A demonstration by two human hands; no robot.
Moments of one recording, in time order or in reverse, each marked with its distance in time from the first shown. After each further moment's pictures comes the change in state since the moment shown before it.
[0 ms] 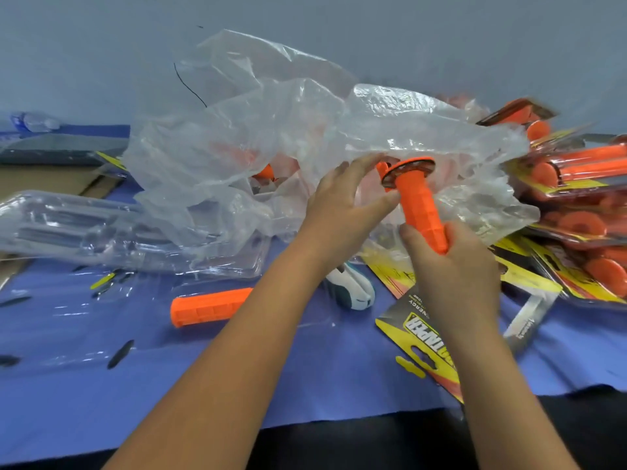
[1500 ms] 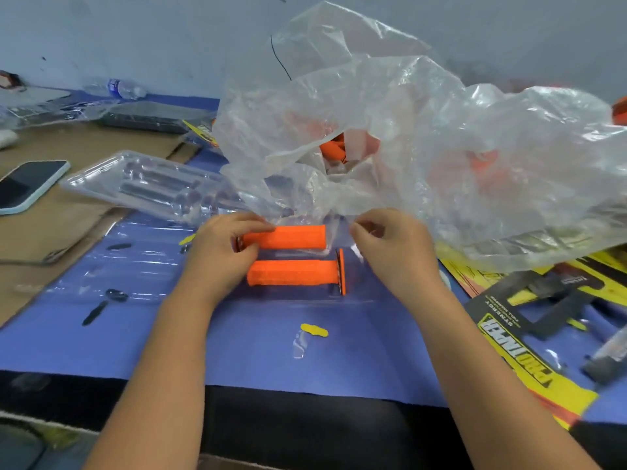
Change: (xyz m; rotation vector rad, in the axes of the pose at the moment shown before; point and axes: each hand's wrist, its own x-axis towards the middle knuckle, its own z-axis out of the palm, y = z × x) left_hand -0.121 -0.114 -0.155 0.458 0.319 -0.194; right_hand -0.016 -0.051 0.108 0.000 -0.460 -0.337
